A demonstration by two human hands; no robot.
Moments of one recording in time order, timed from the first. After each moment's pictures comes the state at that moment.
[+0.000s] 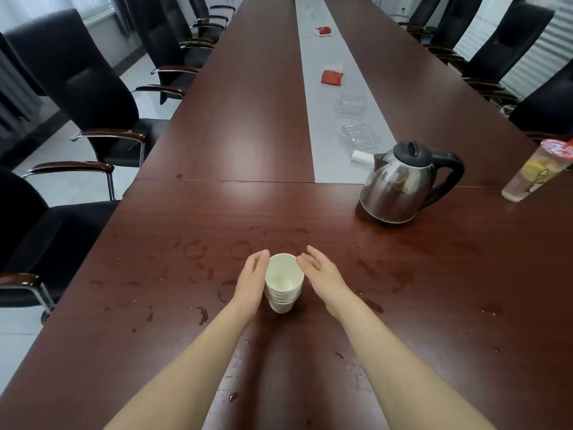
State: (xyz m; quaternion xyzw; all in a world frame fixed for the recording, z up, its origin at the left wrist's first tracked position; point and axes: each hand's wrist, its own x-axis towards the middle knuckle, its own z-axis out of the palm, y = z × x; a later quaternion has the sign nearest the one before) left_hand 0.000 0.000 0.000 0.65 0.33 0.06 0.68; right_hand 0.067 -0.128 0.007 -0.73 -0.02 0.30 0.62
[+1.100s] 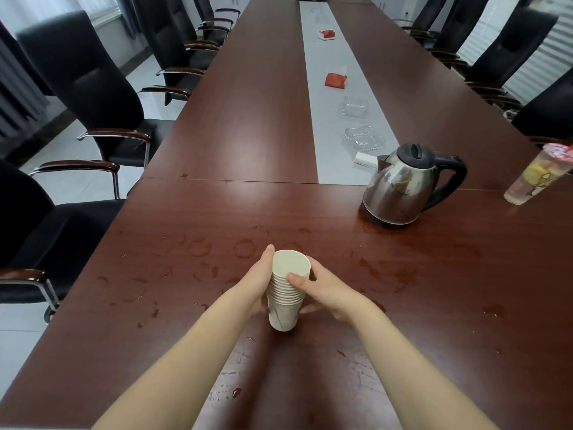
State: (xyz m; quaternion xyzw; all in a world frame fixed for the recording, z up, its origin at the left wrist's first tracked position) left_hand 0.002 -0.002 0.038 0.57 0.40 -0.14 0.71; right_hand 0.048 -0.140 0.034 -0.71 -0.11 0.42 0.55
